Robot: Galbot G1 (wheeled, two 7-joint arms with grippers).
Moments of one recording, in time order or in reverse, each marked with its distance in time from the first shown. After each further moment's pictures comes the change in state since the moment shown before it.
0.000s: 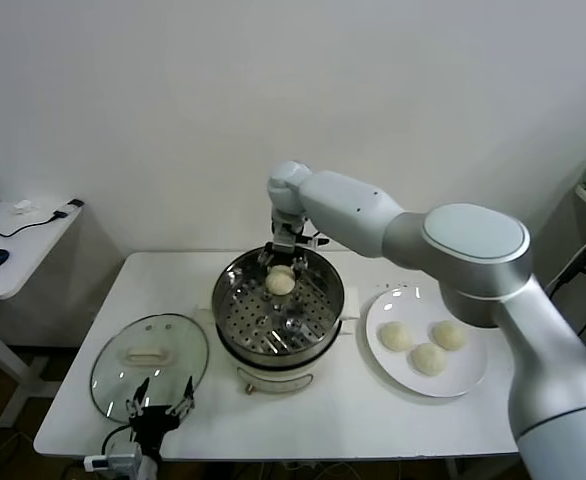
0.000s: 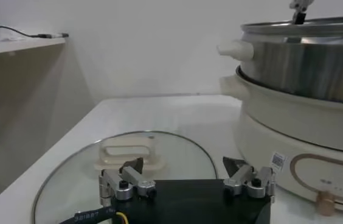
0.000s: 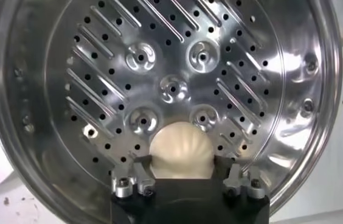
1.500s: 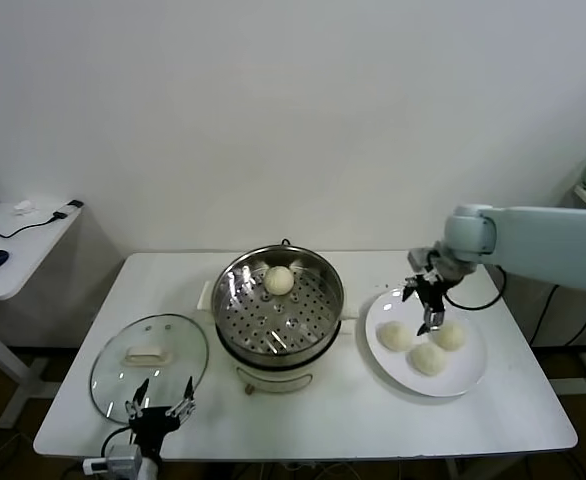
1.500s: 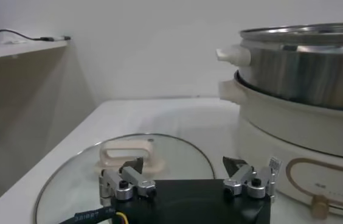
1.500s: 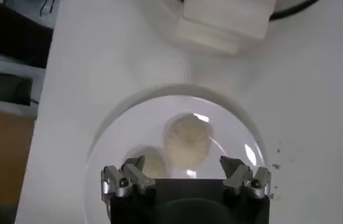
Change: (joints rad) left arm 0.015 -0.022 -0.006 -0.017 0.011 0.001 0.003; right arm 0.178 -0.721 -0.470 0.671 0.721 -1.004 0.232
